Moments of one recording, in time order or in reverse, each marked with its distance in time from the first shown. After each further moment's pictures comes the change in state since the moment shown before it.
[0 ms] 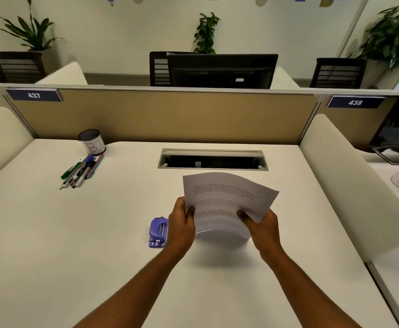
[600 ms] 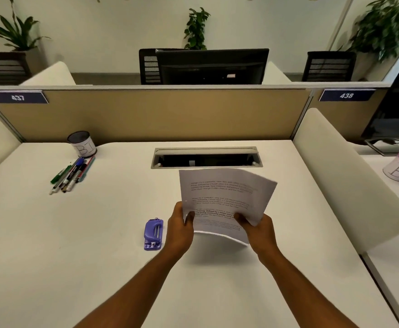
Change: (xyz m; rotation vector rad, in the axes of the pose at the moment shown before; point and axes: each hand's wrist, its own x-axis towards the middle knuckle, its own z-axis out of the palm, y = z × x) left_hand 0.003 -0.008 0.010 -0.004 -0.089 -0.098; right_hand -0.004 0.015 -0.007 -0.007 -0.013 0.115
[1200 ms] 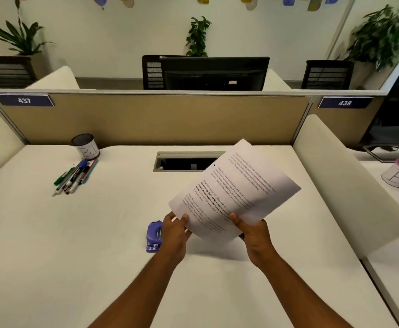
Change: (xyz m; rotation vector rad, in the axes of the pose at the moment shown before) left_hand 0.012 -0.012 -0.005 -0.760 0.130 -0.508; right_hand -0.008 -0.011 0.018 0.405 -0.116 0.095
